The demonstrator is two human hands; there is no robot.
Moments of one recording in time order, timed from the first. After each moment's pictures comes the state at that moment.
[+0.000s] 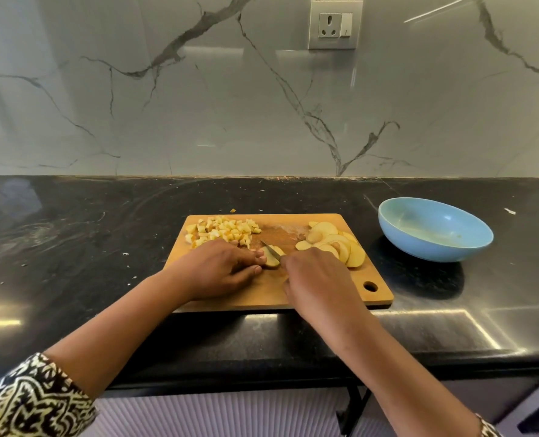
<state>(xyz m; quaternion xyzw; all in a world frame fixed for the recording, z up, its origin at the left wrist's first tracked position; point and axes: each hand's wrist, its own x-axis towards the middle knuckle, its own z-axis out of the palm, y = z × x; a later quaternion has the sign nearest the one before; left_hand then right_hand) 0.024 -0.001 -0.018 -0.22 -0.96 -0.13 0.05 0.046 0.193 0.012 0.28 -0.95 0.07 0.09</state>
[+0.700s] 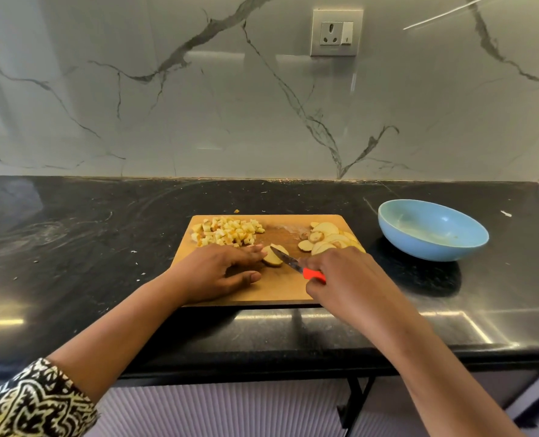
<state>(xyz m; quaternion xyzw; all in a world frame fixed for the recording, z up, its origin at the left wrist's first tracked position) 0.038 -0.014 -0.021 -0.21 -0.97 -0.13 0.01 0.061 0.226 0.029 0.28 -0.95 0.13 0.06</state>
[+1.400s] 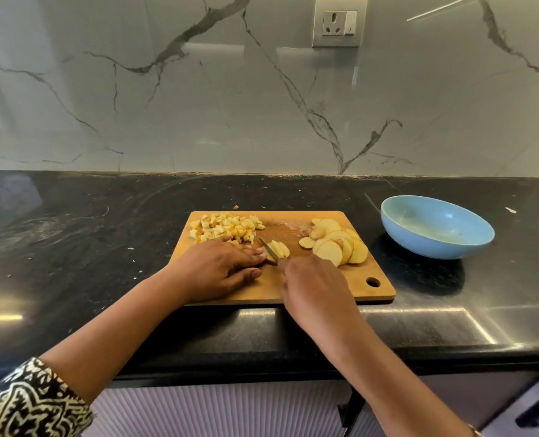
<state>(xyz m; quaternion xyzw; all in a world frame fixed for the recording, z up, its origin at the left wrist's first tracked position) 0.030 -0.014 -0.027 -0.24 -0.97 -0.05 0.05 0.056 0.185 -0.005 0.28 -0.95 0.10 0.12</state>
